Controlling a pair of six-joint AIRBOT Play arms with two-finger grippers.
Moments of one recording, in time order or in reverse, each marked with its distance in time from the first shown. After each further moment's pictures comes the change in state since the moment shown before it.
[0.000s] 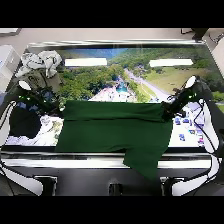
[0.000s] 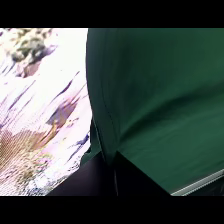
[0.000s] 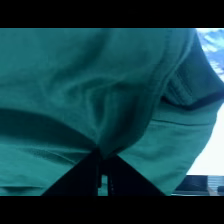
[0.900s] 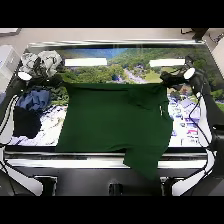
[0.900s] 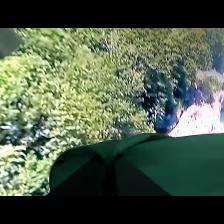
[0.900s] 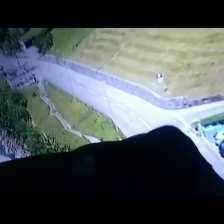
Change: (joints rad) left arm -0.054 -0.047 0.181 -0.245 0.613 0.058; right arm 0.021 -0.088 0.218 0.082 -0.678 0.036
